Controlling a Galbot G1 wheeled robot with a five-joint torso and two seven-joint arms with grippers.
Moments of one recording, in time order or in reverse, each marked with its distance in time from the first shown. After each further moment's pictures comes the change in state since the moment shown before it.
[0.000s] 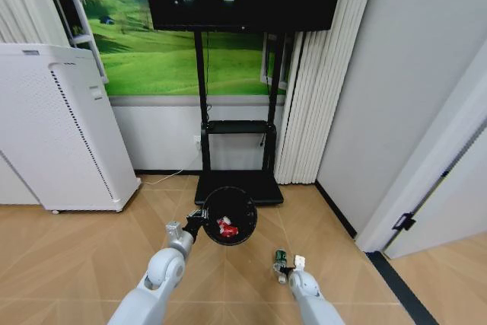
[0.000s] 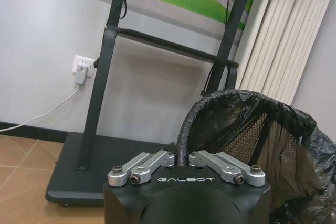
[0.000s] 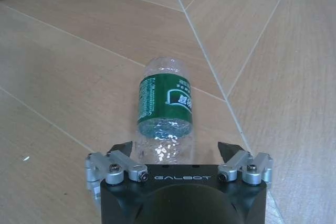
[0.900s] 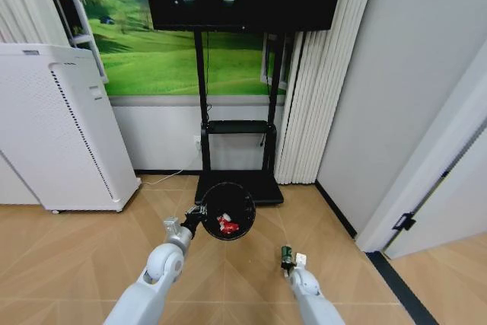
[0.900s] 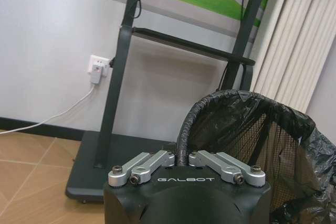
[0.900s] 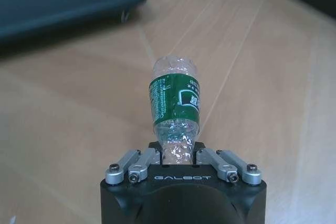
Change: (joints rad) left arm 0.013 0.006 -0.028 0.013 0.014 -0.001 -0.025; right arm -0.103 -0.044 0.090 0.233 0.033 0.064 0.043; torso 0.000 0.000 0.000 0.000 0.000
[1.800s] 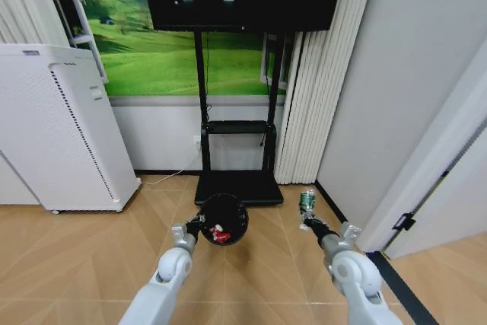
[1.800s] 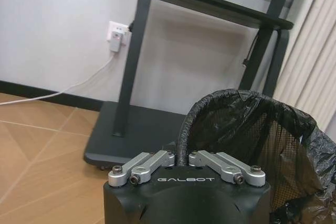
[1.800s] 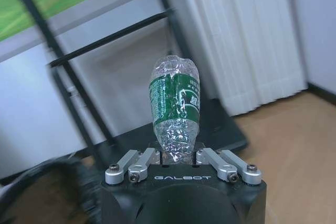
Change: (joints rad) left arm -0.095 -0.116 0.055 0.238 0.072 -0.019 -0.038; right arm -0.187 -0.011 0.046 0.846 0.212 -0.213 -0.006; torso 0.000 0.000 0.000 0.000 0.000
